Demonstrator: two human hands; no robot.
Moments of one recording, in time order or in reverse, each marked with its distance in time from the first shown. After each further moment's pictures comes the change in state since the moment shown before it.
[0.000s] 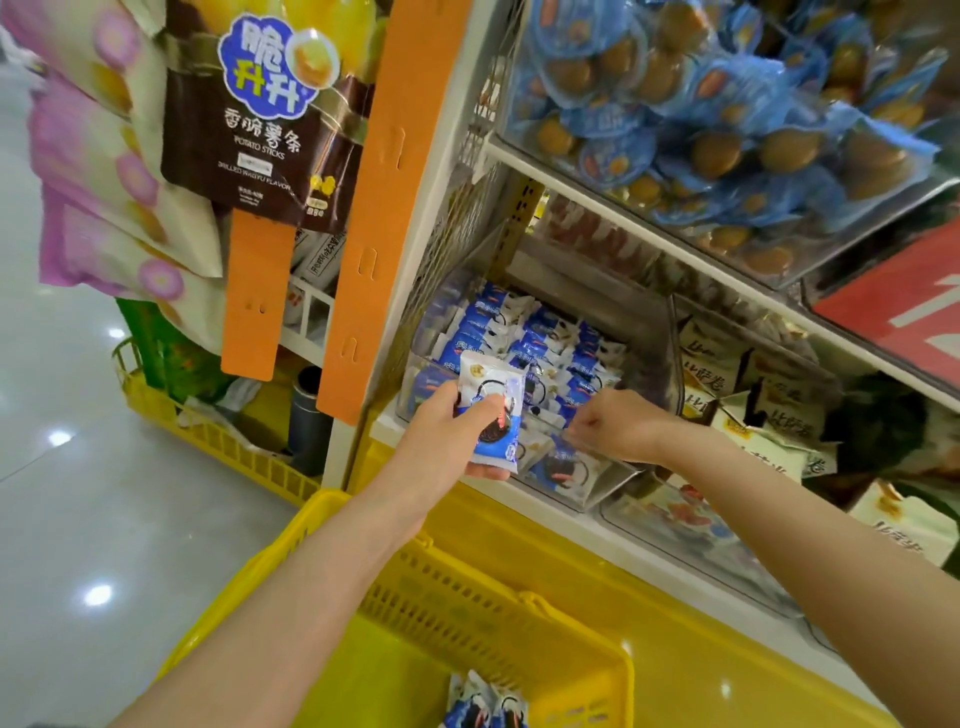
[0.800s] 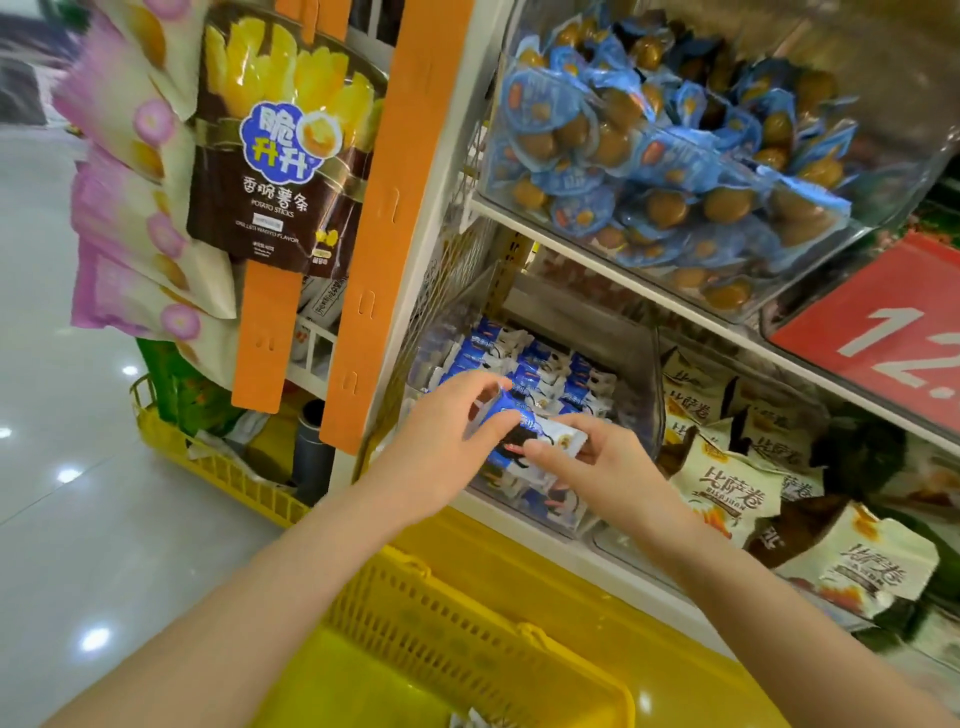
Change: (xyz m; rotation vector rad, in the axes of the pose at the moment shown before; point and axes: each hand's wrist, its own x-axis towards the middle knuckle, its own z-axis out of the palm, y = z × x) left_hand -0.003 0.024 0.003 0.811 -0.024 0.567; right_hand -0.078 -0.032 0.014 0.876 0.320 -0.199
